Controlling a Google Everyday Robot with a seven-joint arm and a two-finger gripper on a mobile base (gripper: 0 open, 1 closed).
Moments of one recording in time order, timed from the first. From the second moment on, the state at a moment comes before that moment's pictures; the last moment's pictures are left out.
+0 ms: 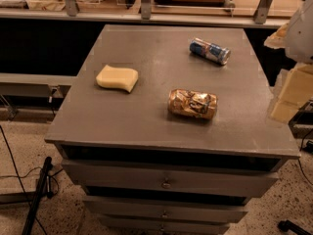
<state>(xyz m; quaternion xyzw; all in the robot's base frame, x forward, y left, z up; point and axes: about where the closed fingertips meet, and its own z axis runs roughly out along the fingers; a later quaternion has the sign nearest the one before) 0.438 -0.216 0.977 -0.60 0.78 -0.04 0.16</state>
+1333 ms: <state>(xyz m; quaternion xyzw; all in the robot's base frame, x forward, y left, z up) 0.584 -0.178 1.008 -0.57 0.79 -0.03 0.20</state>
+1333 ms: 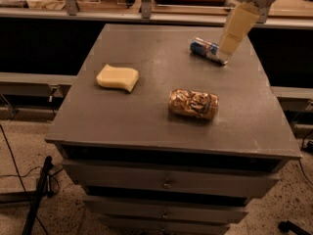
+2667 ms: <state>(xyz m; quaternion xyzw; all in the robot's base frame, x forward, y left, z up) 0.709 -0.137 0.963 -0.52 0.82 -0.02 0.24</state>
